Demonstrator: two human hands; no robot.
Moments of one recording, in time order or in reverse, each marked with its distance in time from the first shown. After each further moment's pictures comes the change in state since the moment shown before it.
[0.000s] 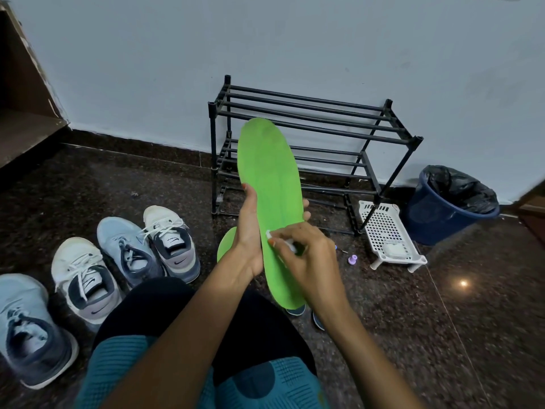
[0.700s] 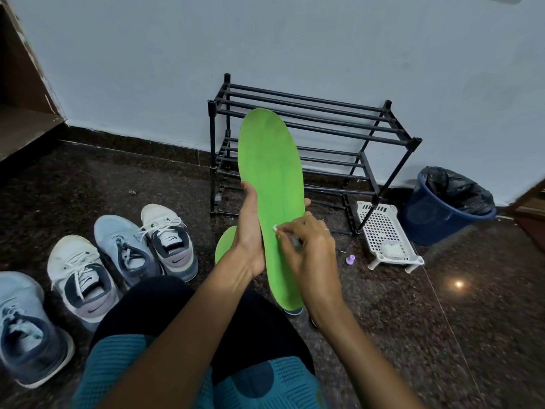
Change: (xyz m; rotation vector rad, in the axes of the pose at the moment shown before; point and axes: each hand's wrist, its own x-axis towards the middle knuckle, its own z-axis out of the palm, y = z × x) left_hand -0.001 -0.001 0.001 0.029 -0.031 0.042; right_hand 0.004 0.000 0.004 -0.116 0.099 -0.024
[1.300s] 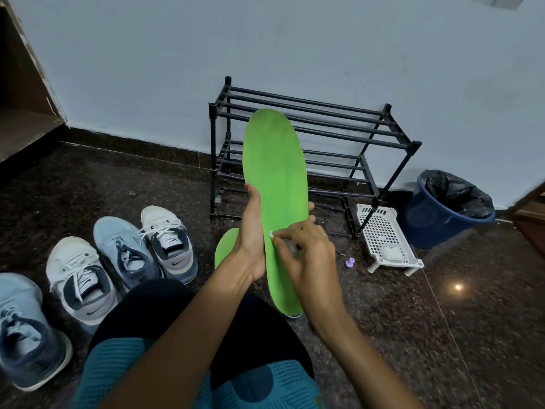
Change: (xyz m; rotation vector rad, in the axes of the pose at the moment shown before) left_hand -0.001 0.001 0.002 0.000 0.003 -0.010; right_hand -0.005 -0.010 -0.003 0.014 -0.018 -0.046
